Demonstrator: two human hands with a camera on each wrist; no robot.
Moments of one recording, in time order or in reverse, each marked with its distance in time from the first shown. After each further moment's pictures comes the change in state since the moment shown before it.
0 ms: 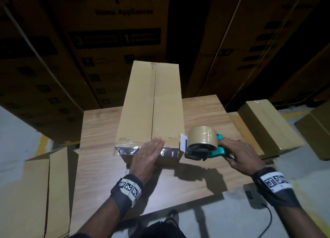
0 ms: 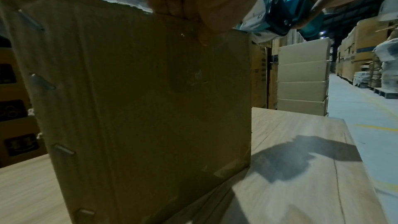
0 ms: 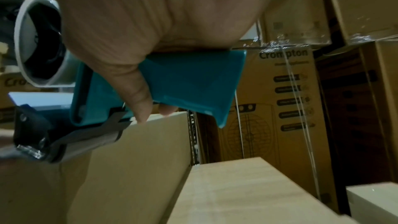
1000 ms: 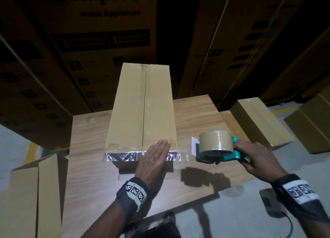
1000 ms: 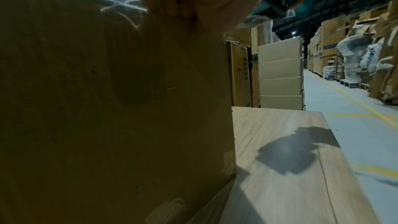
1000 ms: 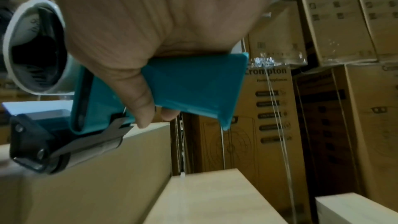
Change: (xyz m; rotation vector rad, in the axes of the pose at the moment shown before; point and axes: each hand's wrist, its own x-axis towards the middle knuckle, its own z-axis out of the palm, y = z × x) left_hand 0.024 0.032 0.015 0.038 -0.087 0.151; right_hand -0.039 0.027 -0.040 -0.128 0.083 0.003
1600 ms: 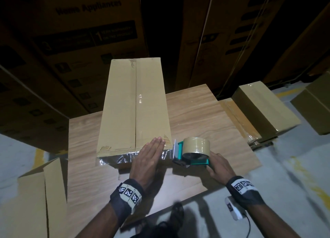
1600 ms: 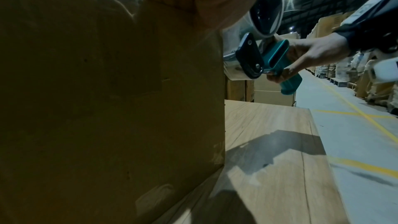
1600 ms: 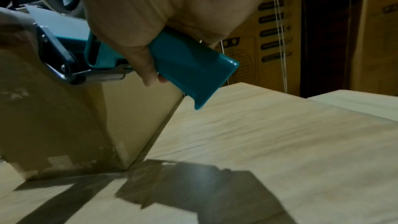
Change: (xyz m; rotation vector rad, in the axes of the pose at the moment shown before) left_hand -0.003 -0.001 0.005 0.006 0.000 -0.057; right_hand -0.007 -0.028 0.160 0.326 -0.078 0.165
